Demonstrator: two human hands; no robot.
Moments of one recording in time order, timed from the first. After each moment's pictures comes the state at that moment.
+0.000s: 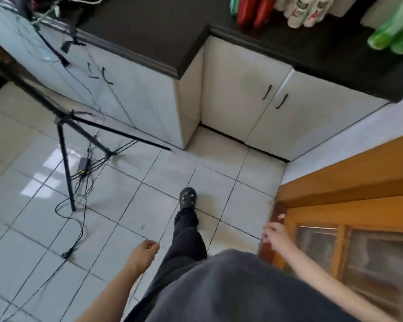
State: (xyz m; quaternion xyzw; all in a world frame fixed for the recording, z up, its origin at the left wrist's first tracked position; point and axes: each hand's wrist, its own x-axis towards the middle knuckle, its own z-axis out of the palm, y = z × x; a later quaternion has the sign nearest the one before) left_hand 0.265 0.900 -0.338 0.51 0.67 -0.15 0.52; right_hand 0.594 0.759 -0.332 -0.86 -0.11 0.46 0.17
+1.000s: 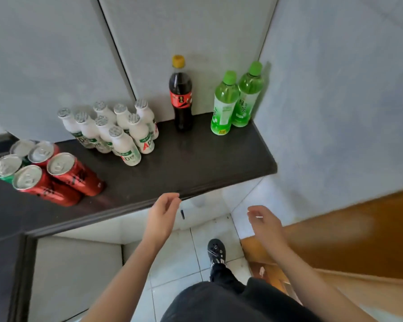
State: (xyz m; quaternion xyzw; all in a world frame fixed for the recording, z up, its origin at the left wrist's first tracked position) left_hand 0.893 1.191 -0.239 0.76 0.33 0.02 0.57; right_hand 0.970 0.947 -0.240 -0.88 0.05 0.23 0.41
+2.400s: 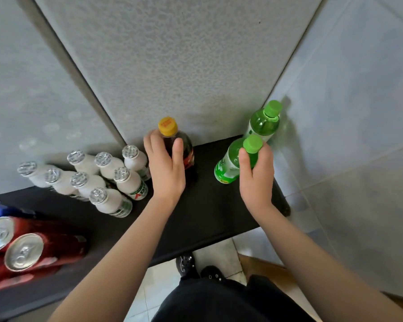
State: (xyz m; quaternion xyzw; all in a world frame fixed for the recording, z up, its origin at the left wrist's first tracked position) left_hand 1.114 1.257 -0.166 0.80 0.22 0.32 0.46; right_hand 1.158 1.093 -0.172 -0.85 -0.09 -0.10 0.51
